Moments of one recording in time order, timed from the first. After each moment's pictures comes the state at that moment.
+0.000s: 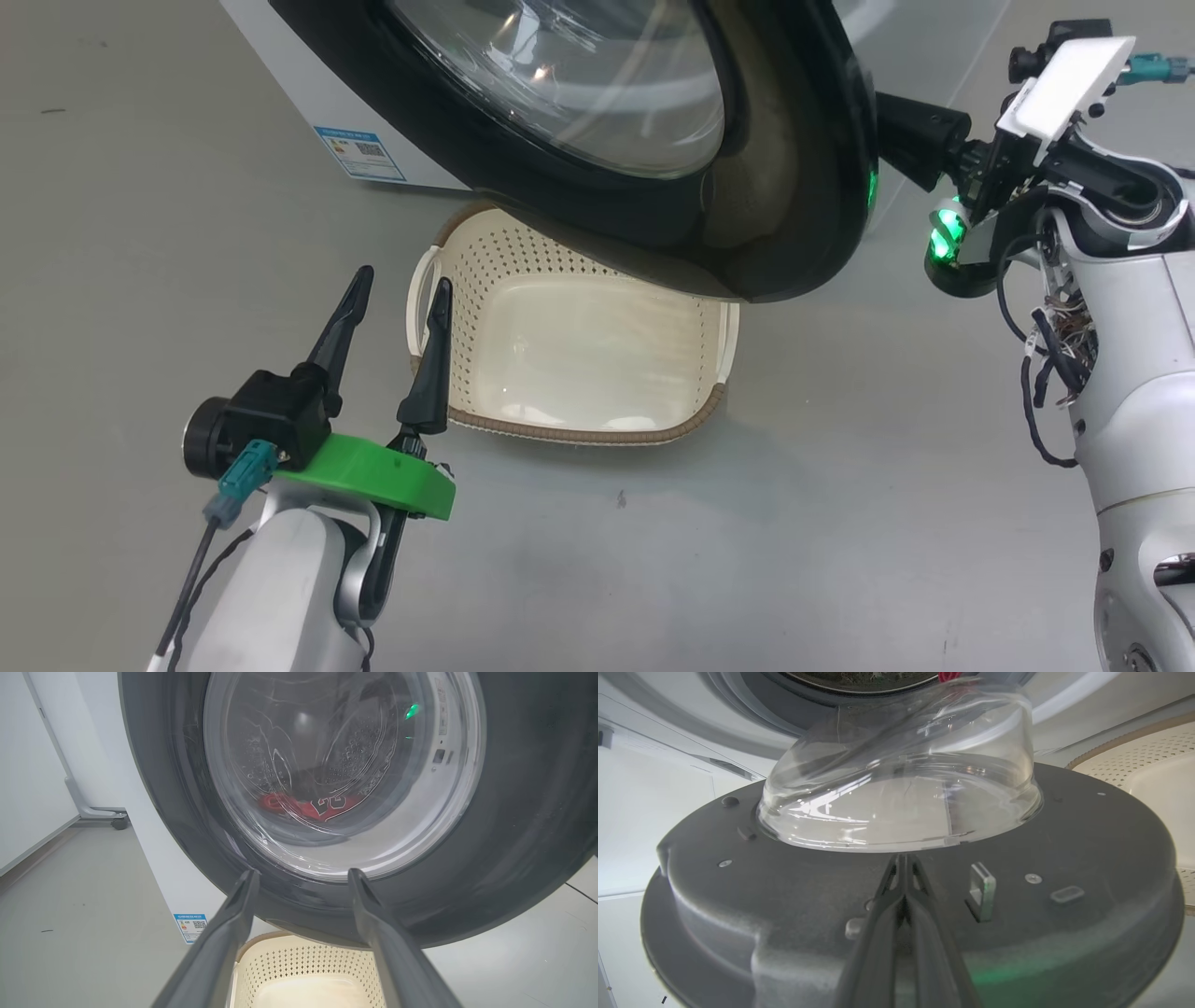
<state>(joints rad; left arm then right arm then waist) -0.33 0.03 -0.30 0.24 -0.38 -0.03 -0.25 -0.89 -0.13 0.09 0.67 1.63 0.09 0.90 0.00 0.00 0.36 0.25</state>
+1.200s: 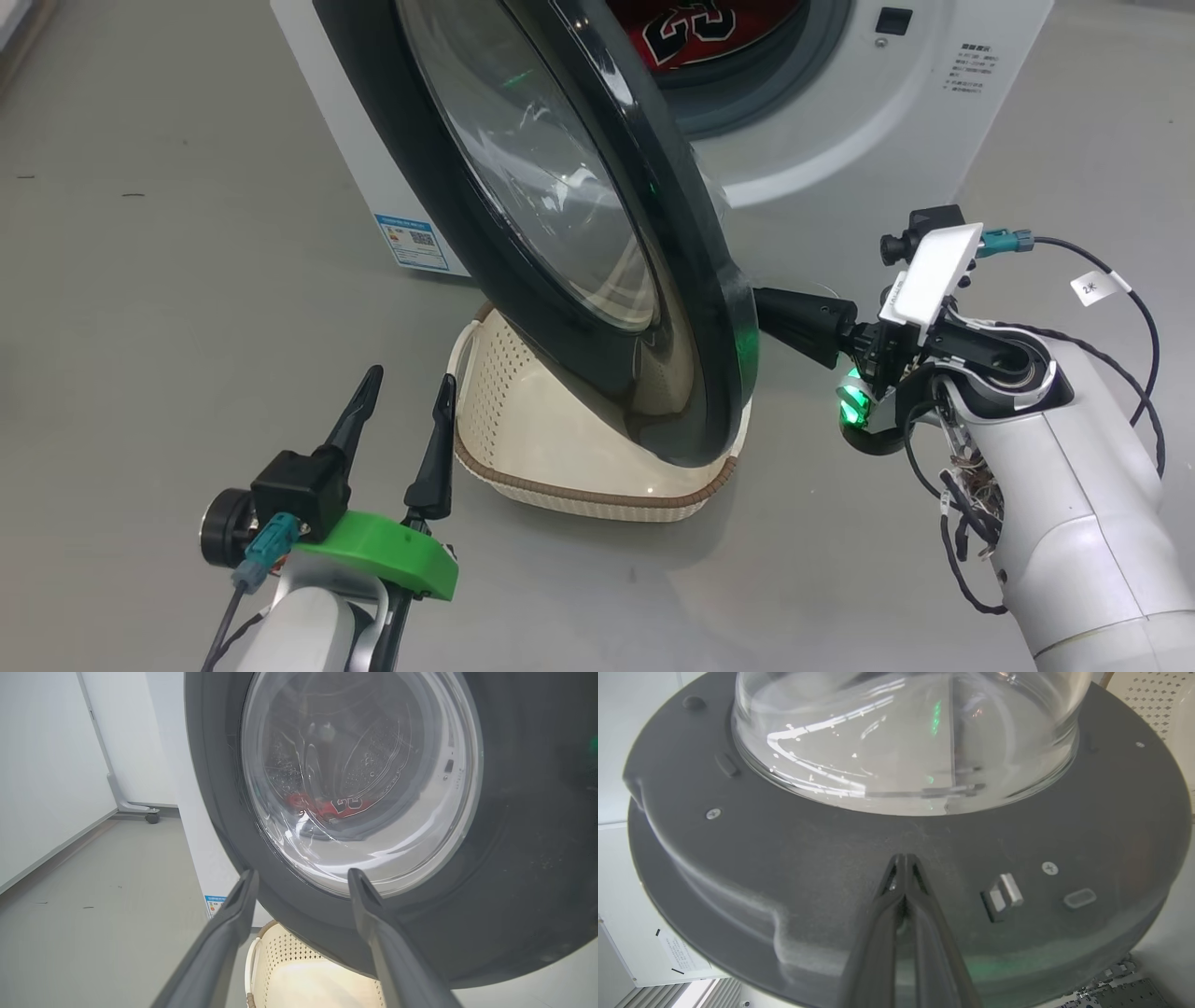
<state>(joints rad) -0.20 0.03 -0.31 0.27 -0.38 -0.01 -0.25 -0.62 -0.07 0.20 0.56 1.68 0.11 0.93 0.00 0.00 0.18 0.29</state>
